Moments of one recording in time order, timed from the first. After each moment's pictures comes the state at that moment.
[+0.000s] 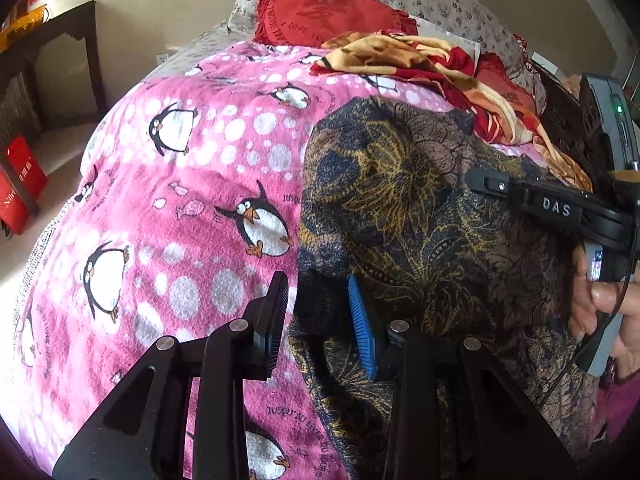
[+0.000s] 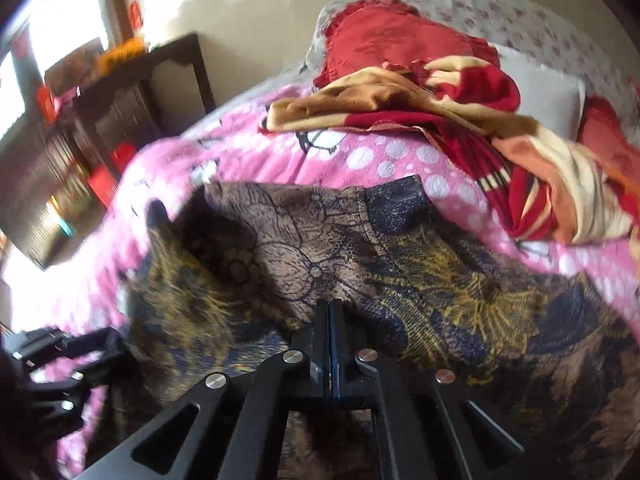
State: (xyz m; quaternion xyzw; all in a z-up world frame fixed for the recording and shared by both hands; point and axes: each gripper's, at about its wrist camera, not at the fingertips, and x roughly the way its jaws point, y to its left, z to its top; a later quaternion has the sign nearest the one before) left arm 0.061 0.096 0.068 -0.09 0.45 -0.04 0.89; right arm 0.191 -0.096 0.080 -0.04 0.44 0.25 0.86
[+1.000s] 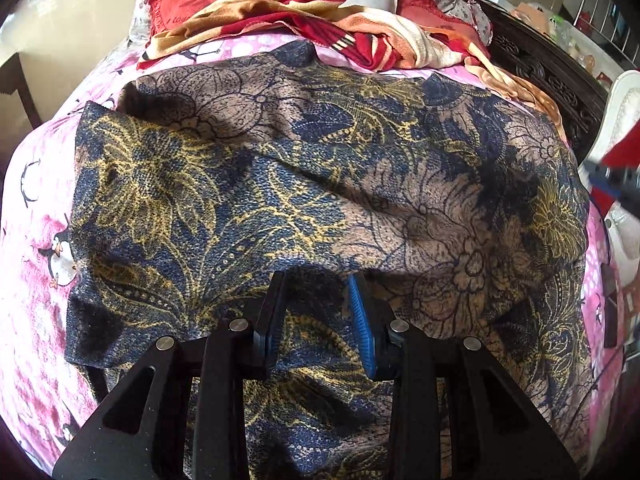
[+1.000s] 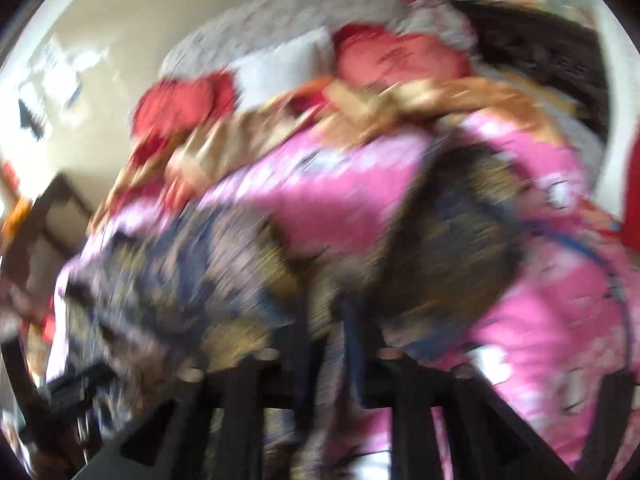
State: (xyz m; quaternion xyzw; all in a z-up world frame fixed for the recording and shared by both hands) left arm 0.086 -0.047 0.050 -0.01 0.49 -0.13 0.86; right arm 0.093 -0.411 0.112 0.15 0.41 -0.02 0.90
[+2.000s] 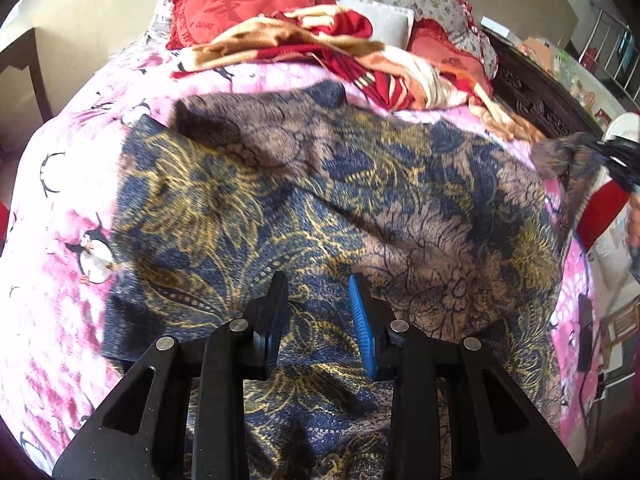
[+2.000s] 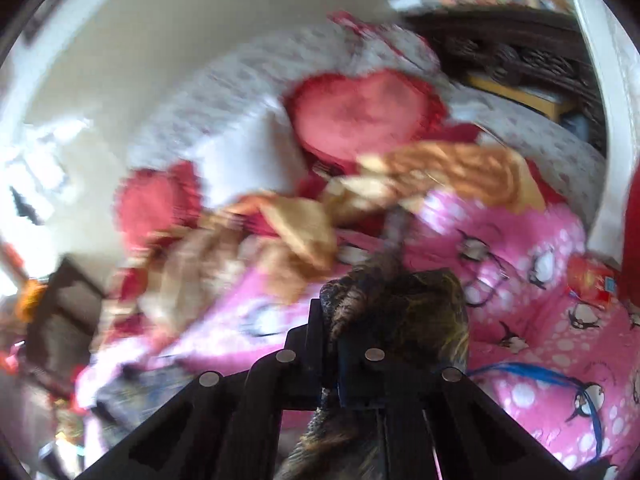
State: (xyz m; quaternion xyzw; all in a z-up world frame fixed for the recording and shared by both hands) left arm 0.082 -0.012 0.080 -0.06 0.47 -0.13 0.87; right arm 0.159 -0.507 0.175 0.23 0.35 0.00 0.91
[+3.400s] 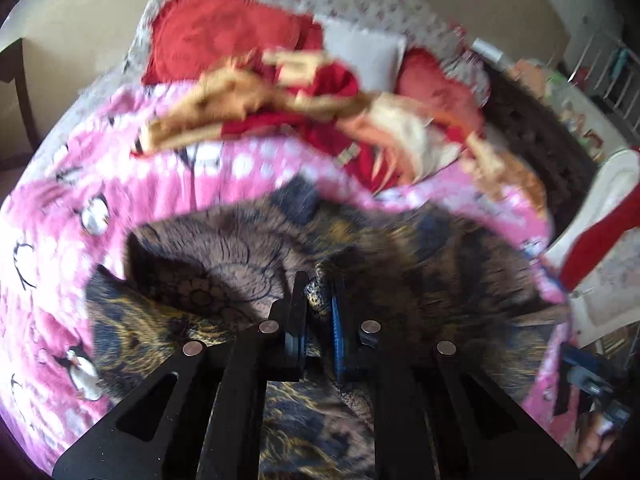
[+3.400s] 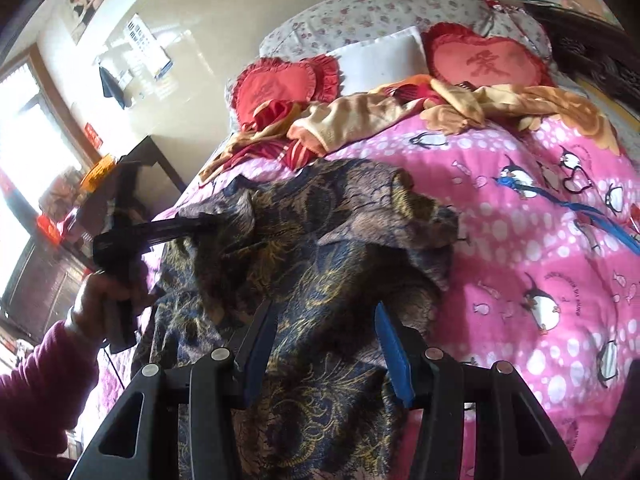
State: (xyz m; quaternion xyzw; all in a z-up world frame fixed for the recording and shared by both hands) left arm 0.147 -0.022 0.130 -0.09 0.42 -0.16 0.89; right arm 0.024 -0.365 0.131 0.15 0.41 0.16 0.89
